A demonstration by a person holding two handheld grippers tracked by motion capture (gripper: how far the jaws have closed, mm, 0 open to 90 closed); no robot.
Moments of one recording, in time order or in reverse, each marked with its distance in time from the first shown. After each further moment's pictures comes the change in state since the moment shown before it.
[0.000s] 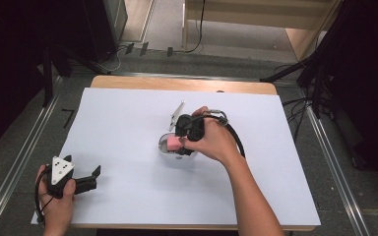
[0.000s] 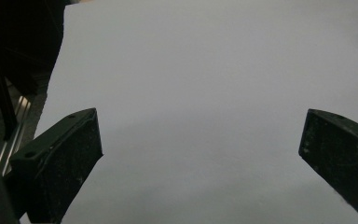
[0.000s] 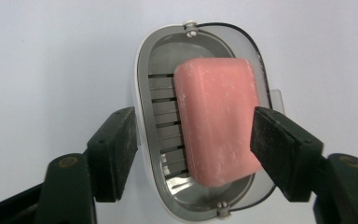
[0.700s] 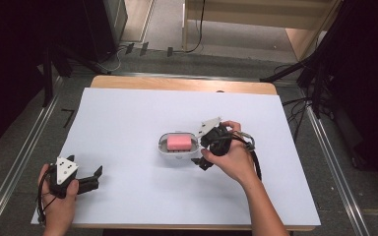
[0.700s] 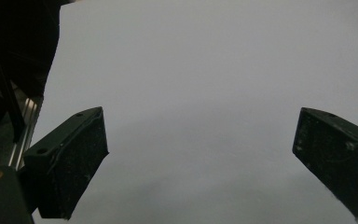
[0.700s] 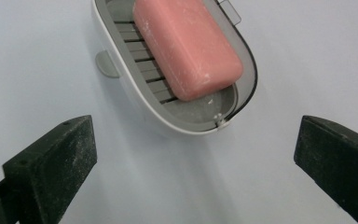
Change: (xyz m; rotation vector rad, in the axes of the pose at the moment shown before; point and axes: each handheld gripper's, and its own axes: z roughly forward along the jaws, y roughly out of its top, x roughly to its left) left arm -0.006 0.001 0.002 0.028 0.012 0.052; right arm 0.027 -0.075 -0.007 -0.186 -0.201 0.248
